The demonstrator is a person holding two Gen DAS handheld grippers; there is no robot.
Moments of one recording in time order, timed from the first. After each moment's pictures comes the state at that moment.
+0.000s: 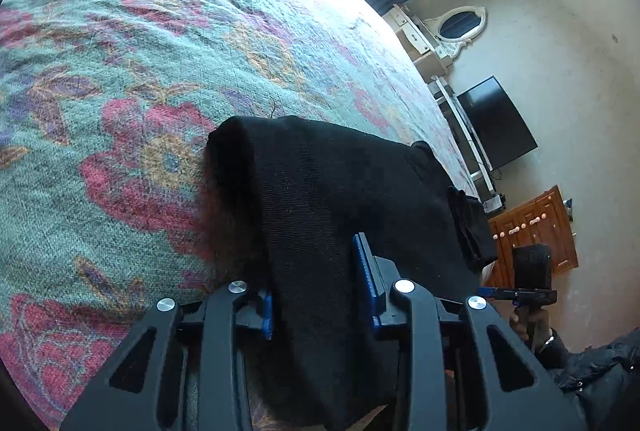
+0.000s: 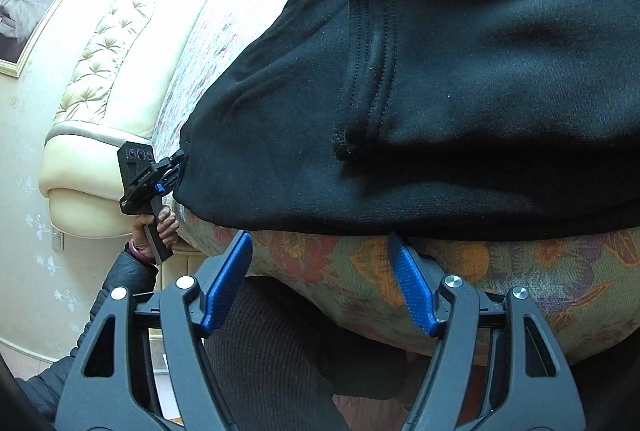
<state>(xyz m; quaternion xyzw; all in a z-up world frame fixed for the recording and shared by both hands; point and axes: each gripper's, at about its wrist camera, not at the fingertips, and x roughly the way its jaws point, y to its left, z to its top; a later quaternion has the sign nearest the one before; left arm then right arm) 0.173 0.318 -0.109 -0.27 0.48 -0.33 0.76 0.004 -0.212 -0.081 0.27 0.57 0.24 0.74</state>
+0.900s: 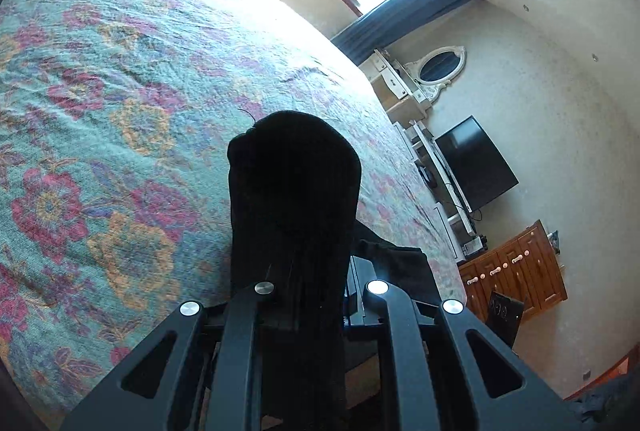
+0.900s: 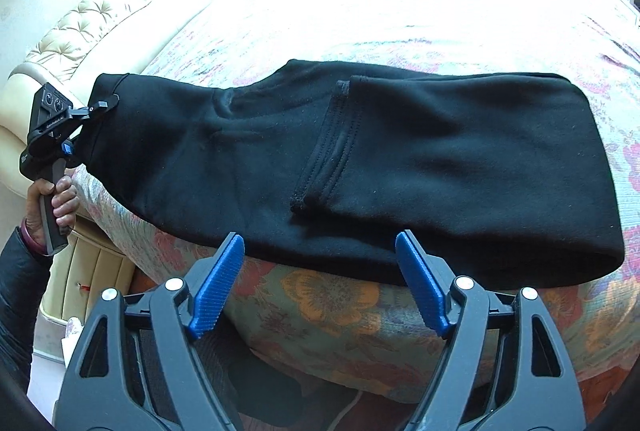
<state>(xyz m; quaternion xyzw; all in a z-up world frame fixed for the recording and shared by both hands) 0.160 0.213 0.007 -0.29 0.41 -0.32 0.81 -0.013 -0.231 -0.019 0.10 0.49 0.17 0.85</state>
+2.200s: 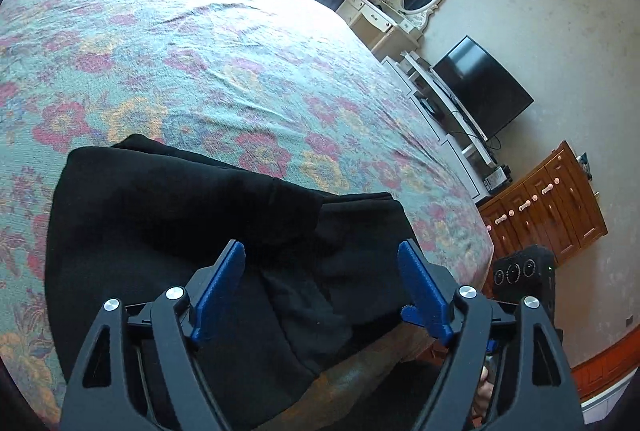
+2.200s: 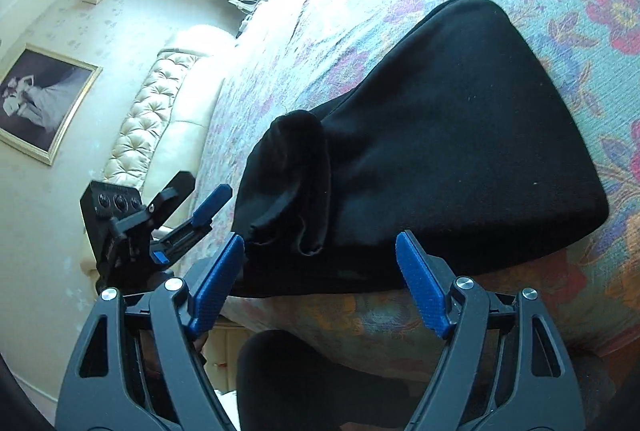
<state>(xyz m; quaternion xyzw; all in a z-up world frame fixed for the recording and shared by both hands) 0.130 -0.025 -0.002 -0.16 0.44 -0.34 0.82 0.005 -0.363 -0.055 0.40 0.46 0.20 0.76</state>
